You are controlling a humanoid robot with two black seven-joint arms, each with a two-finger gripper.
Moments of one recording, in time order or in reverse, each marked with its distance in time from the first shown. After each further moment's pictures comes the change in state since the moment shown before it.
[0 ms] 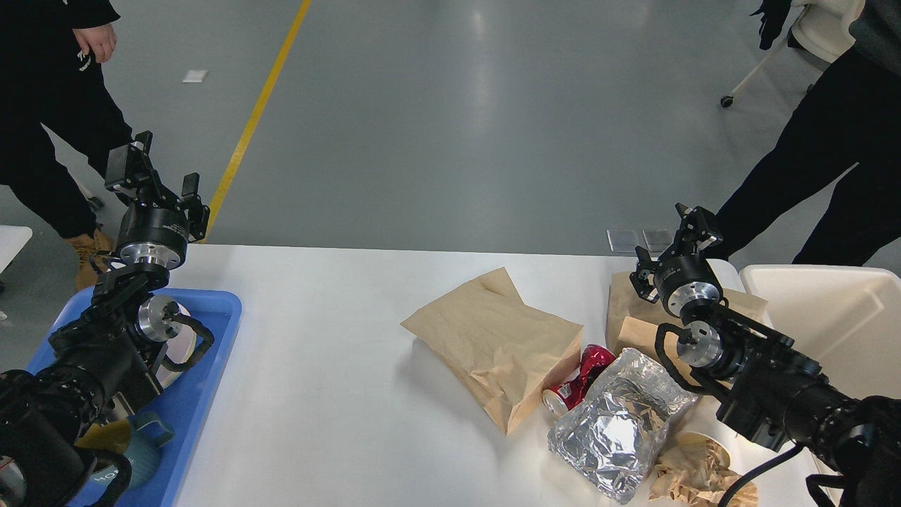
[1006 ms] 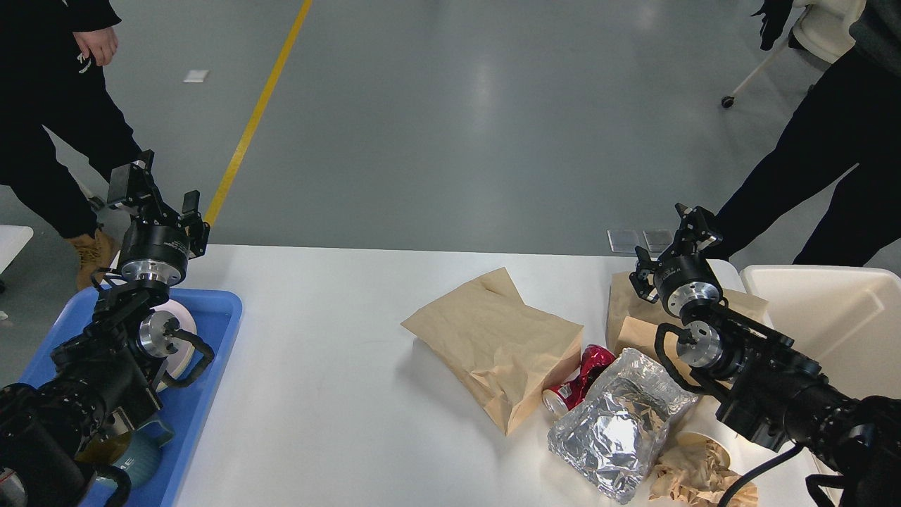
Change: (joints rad) left arm 0.039 -0.004 0.000 0.000 0.001 0.000 -0.013; right arm 0.000 0.001 0.000 0.000 0.000 0.000 0.000
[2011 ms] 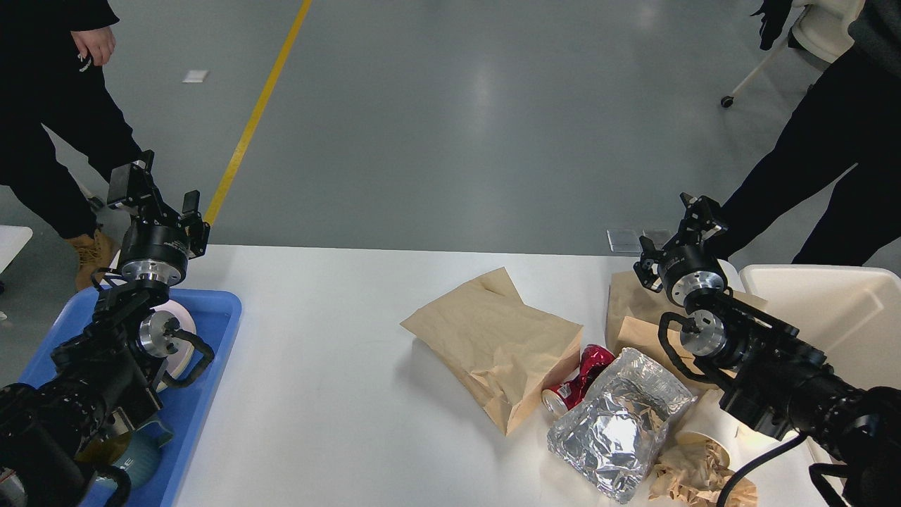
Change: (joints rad) left arm 0.000 0.000 0.000 0.000 0.000 0.000 0.000; right arm 0.037 -0.017 0.000 0.000 0.000 -0.007 -0.008
